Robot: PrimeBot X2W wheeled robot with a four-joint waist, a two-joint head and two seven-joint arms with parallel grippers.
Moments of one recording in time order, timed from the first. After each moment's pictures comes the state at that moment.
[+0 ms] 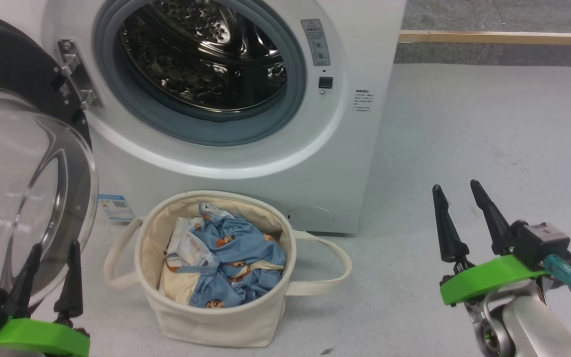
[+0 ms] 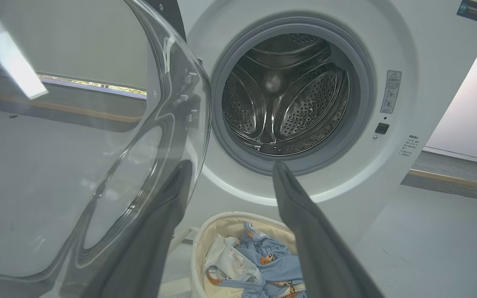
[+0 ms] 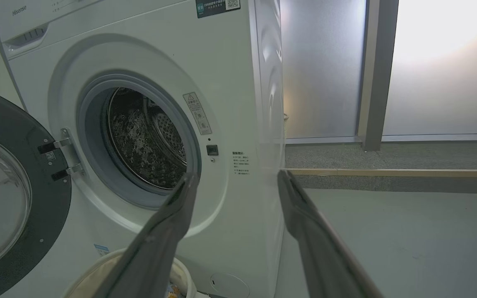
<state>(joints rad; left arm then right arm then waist) -0.13 0.28 0.09 0.37 -0.40 -0.12 -0.25 -0.22 -0.24 0.28 0.21 0.39 0.13 -0.25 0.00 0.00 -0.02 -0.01</state>
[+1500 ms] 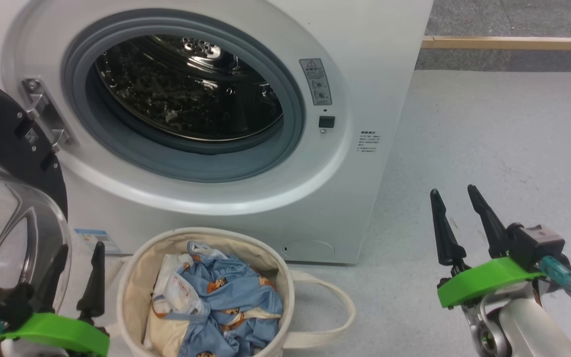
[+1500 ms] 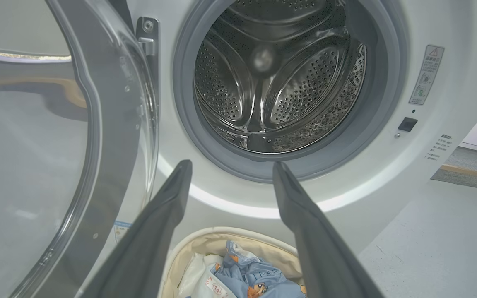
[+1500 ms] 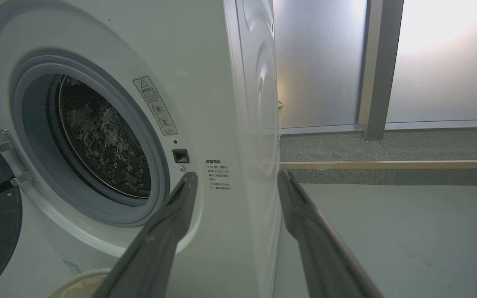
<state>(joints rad) -0.17 0.28 0.00 0.43 -0.43 -0.12 -0.25 -0.22 -0.23 0.28 0.23 0.39 0.13 -0.25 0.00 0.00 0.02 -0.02</state>
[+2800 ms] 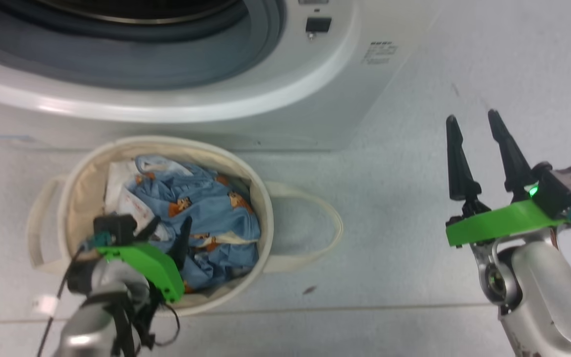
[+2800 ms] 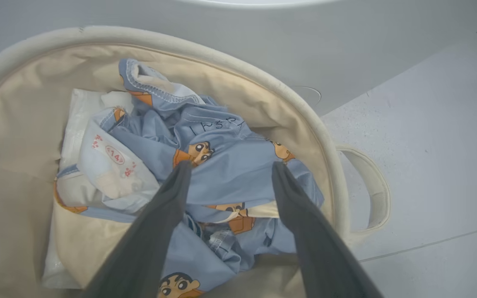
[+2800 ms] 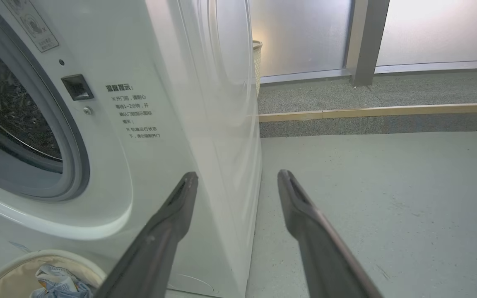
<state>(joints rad) -0.65 0.12 -0.40 1.10 -0.55 -0.12 -0.20 -0.37 -0.23 0.23 0.16 0.37 0.13 -0.25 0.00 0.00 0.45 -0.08</state>
